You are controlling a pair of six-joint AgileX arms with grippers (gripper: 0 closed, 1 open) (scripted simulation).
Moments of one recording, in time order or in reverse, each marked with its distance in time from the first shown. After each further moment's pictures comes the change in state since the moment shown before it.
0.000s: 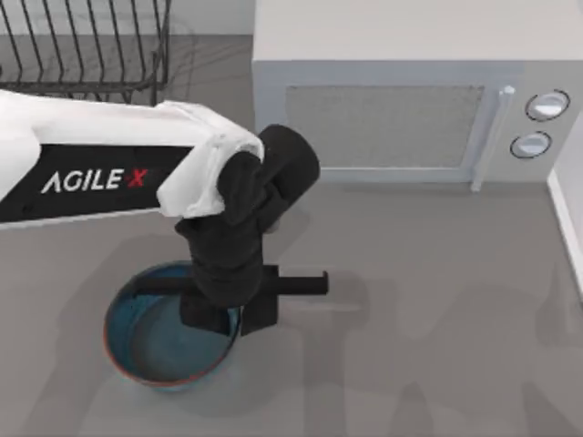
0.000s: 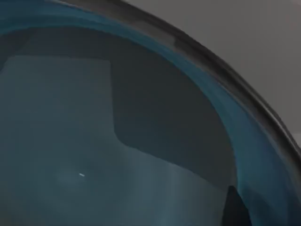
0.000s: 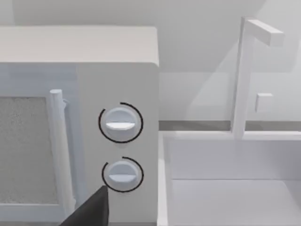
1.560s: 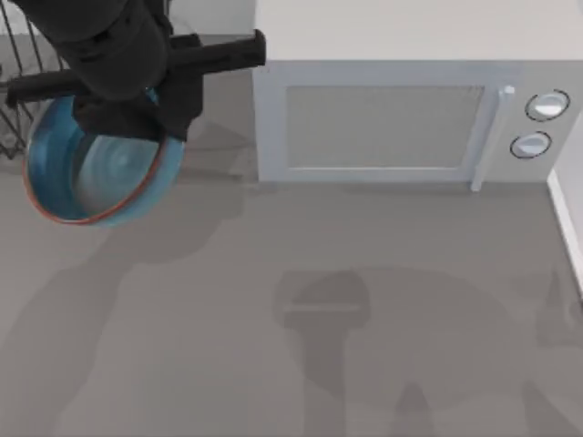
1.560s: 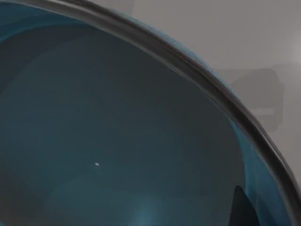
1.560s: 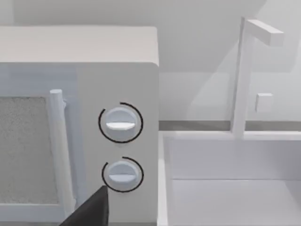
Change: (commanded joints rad) left arm 0.175 -0.273 0.526 -0.475 0.044 0.139; right arm 0.000 0.000 0.000 0.000 0.000 0.000
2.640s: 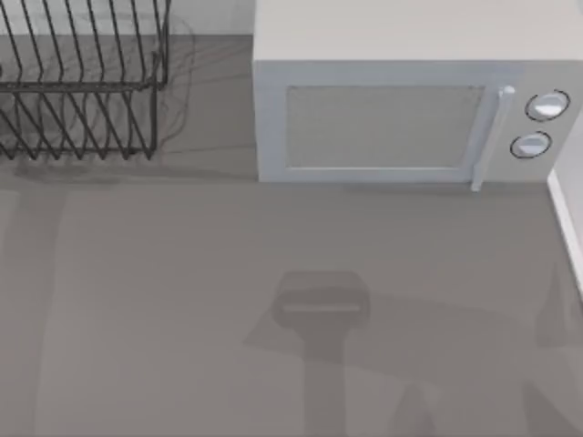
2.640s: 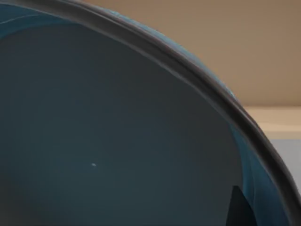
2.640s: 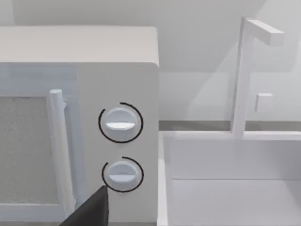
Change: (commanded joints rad) left arm 0.701 -0.761 -0.636 1.120 0.162 0.544; right arm 0.000 0.000 0.000 0.000 0.000 0.000
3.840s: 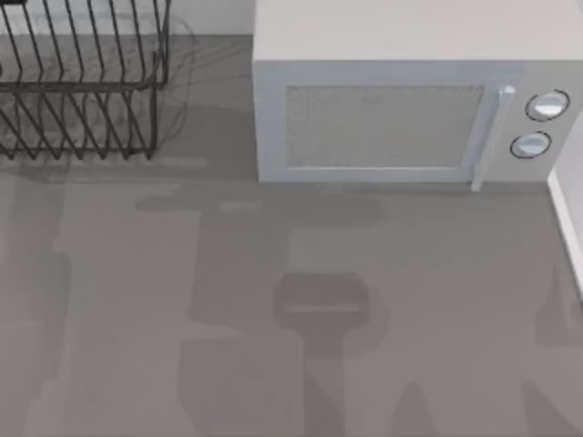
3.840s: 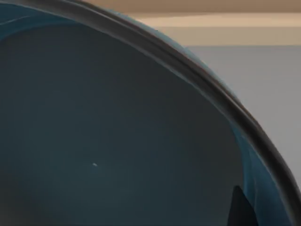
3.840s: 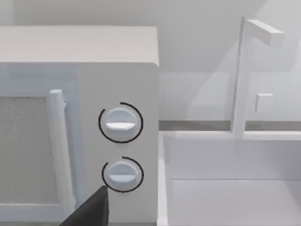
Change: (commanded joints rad) left arm -0.100 0.792 -0.159 0.967 -0.090 0.006; right arm 0.000 0.000 0.000 0.000 0.000 0.000
